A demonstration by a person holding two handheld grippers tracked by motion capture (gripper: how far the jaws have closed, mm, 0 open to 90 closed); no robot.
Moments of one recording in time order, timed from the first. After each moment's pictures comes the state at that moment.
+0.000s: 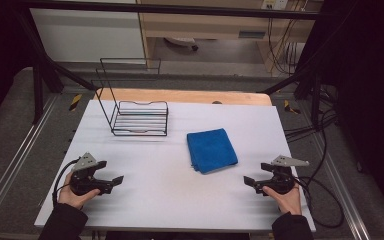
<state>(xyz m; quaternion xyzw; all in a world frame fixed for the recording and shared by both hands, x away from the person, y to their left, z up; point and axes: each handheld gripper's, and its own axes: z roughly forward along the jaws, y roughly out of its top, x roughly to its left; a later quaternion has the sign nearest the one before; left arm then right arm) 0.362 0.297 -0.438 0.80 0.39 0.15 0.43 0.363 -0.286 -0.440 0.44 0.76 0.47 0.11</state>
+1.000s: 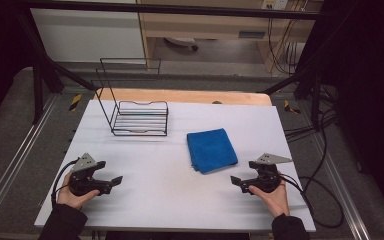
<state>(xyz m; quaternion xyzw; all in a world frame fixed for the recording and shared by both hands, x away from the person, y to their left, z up) 0.360 0.299 -0.438 0.80 0.39 0.16 0.43 0.368 -0.243 -0.435 0.42 0.78 0.45 0.12</state>
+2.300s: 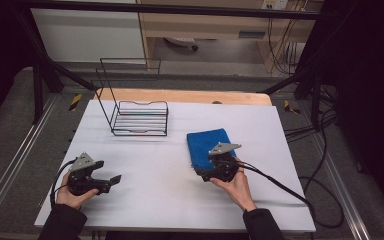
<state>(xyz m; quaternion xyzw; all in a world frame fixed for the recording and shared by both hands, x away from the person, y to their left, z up) 0.360 0.302 -0.437 0.79 0.40 0.16 0.43 0.403 -0.128 -0.426 0.35 0.84 0.40 0.12</state>
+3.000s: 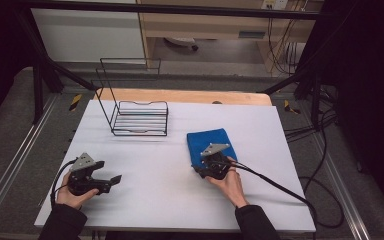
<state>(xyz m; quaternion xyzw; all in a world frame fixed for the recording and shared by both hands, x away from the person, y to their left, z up) 0.361 0.301 -0.437 0.79 0.40 0.16 0.43 0.418 -0.114 -0.449 0.33 0.86 0.36 0.14</state>
